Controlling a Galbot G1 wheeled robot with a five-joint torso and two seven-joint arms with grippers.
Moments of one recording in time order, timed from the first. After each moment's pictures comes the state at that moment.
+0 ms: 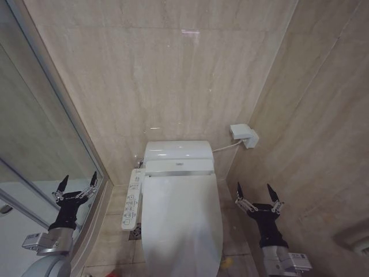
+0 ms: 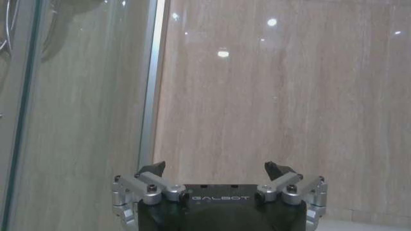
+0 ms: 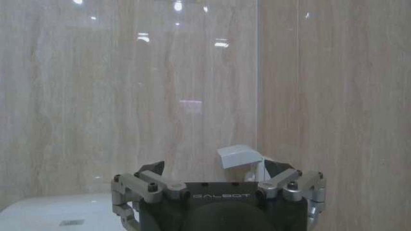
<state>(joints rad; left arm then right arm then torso) 1.50 -1.25 -0.80 -2.03 -0.50 -0.19 0.03 -1.74 1.40 0.55 2.28 0.12 0.19 0.21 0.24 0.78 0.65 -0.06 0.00</state>
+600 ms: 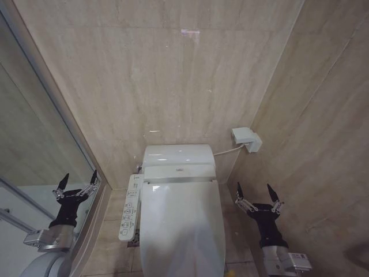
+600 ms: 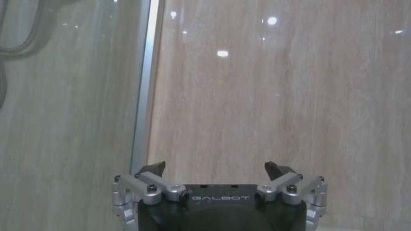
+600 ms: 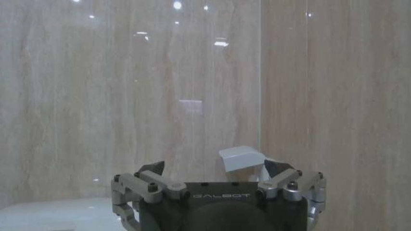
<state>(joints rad) 1.47 -1.24 -0.80 -2.01 -0.50 -0.19 0.03 -1.74 1.40 0.55 2.28 0.12 0.19 0.21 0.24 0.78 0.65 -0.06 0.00</state>
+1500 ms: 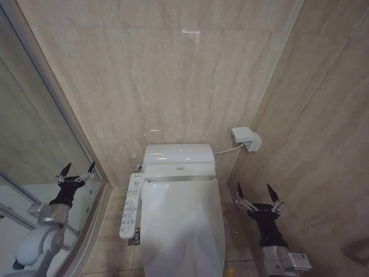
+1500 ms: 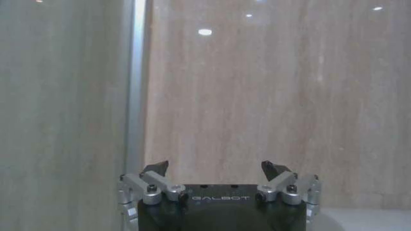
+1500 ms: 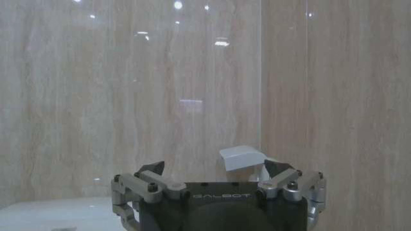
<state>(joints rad) 1.23 -0.99 -0.71 -1.71 -0.65 -0.15 0.10 -1.74 1.40 0.55 2.28 0.12 0.19 0.21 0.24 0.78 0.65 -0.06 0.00</state>
